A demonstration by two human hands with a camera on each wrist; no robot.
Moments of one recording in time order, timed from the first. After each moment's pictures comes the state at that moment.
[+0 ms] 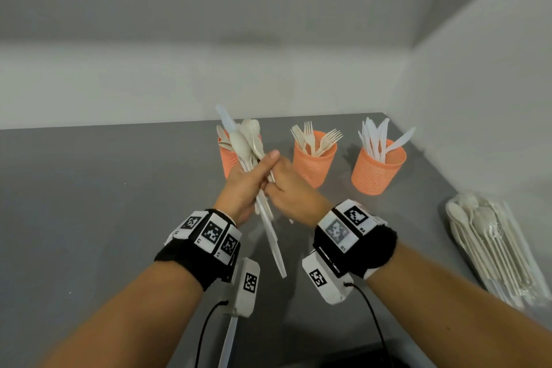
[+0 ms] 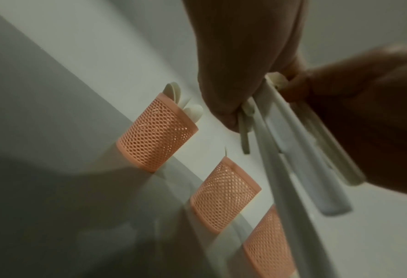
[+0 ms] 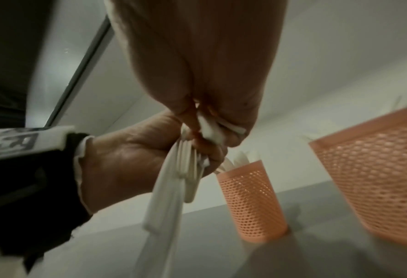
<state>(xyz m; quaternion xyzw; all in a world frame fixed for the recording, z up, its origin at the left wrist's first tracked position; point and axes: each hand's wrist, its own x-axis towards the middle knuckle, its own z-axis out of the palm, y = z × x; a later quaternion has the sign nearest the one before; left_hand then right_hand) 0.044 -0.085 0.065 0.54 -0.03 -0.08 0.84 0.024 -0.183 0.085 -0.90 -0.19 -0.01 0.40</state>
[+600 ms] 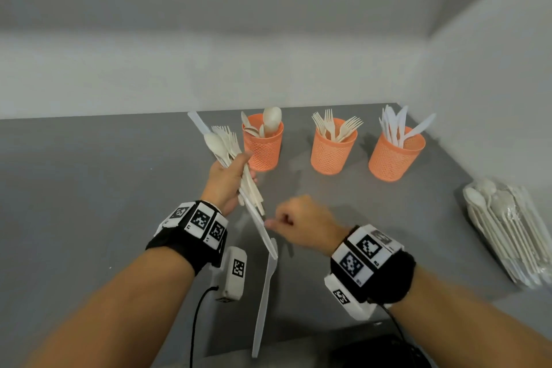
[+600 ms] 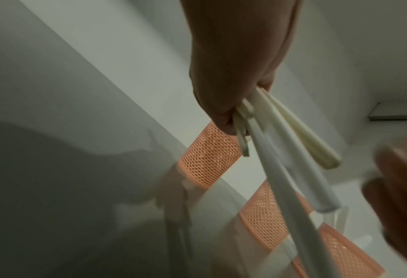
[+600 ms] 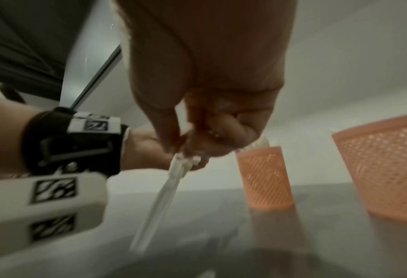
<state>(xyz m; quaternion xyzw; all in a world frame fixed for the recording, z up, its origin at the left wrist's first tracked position) 0.043 -0.012 0.046 0.58 0.10 -0.04 0.81 -0.032 -0.157 0.055 -0.96 -0.17 0.08 0.22</state>
